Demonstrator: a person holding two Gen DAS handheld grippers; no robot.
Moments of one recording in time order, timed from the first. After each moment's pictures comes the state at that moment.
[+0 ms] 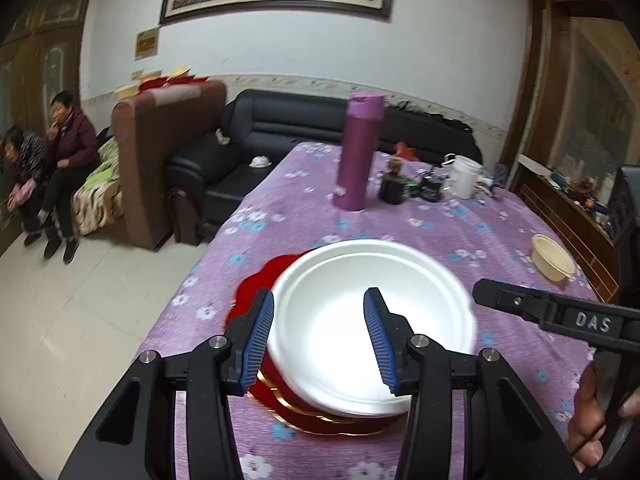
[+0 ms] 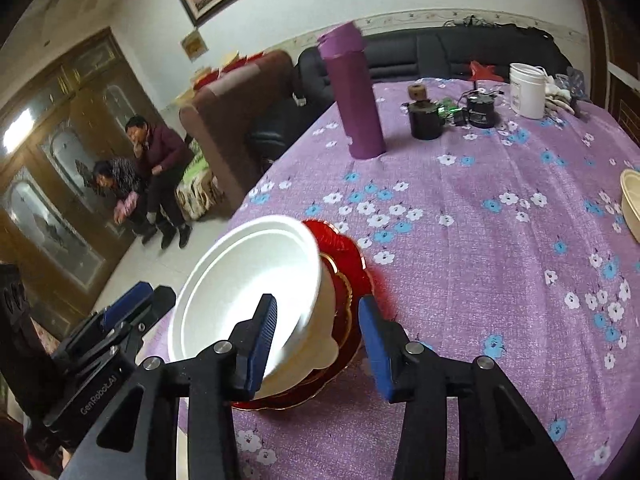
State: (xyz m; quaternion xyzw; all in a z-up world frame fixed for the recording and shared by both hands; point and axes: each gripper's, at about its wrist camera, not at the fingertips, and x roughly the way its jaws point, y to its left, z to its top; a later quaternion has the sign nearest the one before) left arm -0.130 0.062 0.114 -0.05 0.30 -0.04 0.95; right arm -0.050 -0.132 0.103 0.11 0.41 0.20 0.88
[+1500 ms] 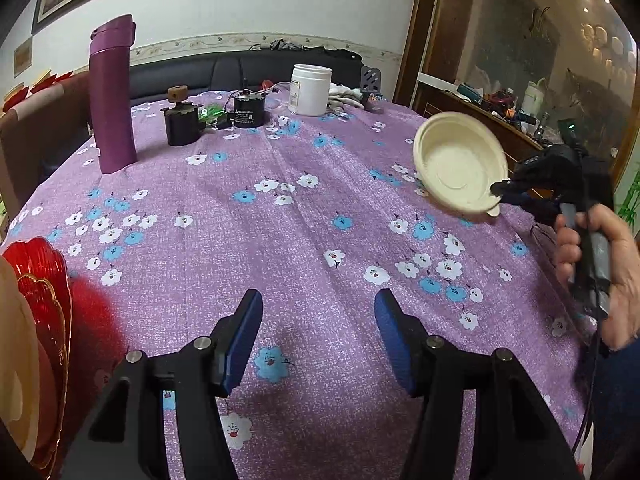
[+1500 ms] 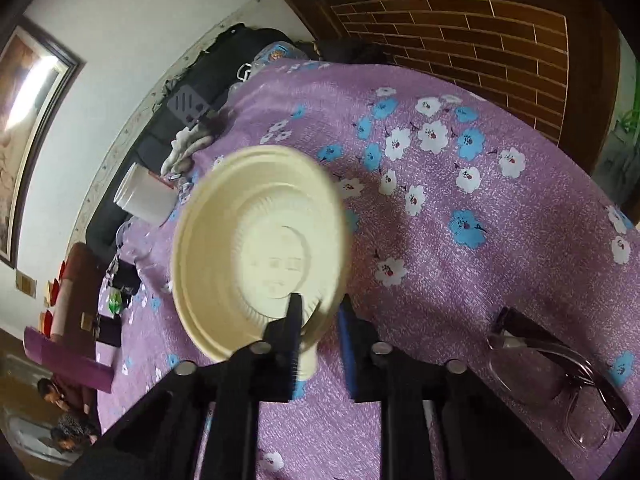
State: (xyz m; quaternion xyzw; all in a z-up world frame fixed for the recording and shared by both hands) left arm -0.056 -0.184 0.032 0.01 0.37 -0.22 0.91; right arm 0.017 -0.549 0.030 0.37 0.37 -0.15 0.84
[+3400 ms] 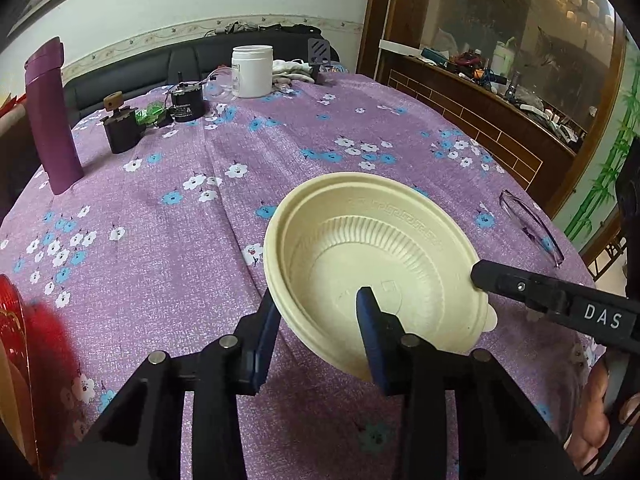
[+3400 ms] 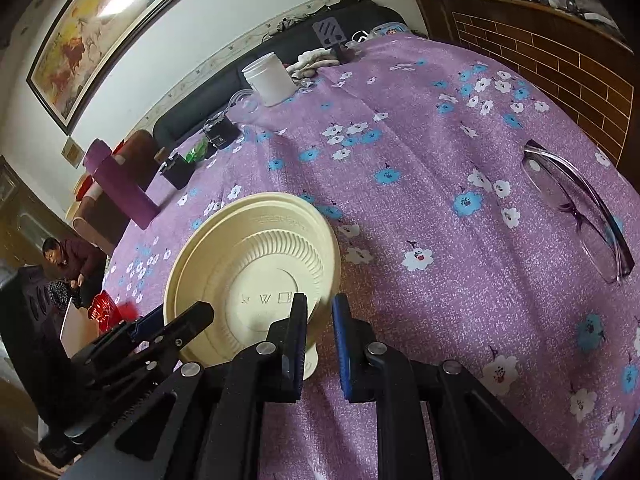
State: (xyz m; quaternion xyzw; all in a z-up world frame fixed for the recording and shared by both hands) left arm -0.059 -0.241 0.035 0.06 0.40 -0.27 0.88; right arm -0.098 -0.425 0.037 0.25 0.41 0.00 0.88
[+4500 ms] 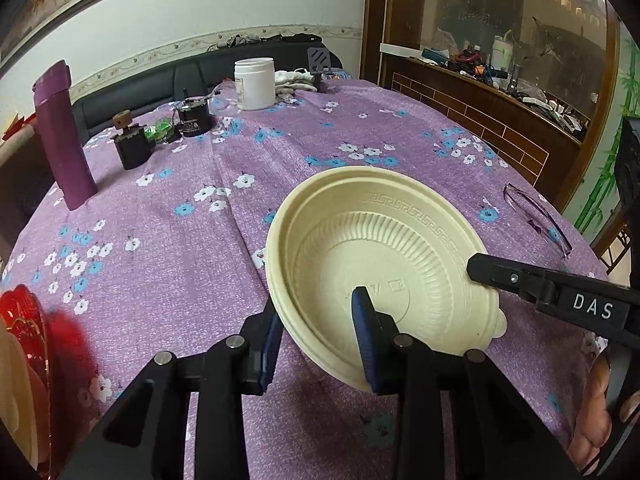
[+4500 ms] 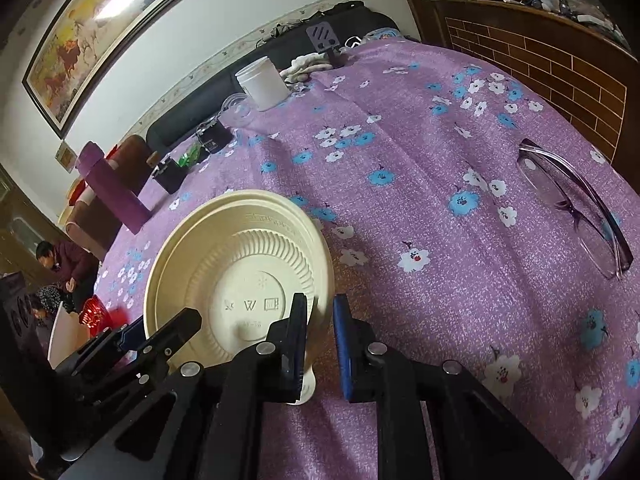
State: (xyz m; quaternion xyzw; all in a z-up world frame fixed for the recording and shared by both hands) left arm -0.073 -0.240 0.041 0.09 0.37 -0.25 0.89; right arm -0.098 -0.422 0.034 0.25 0.40 -0.02 0.88
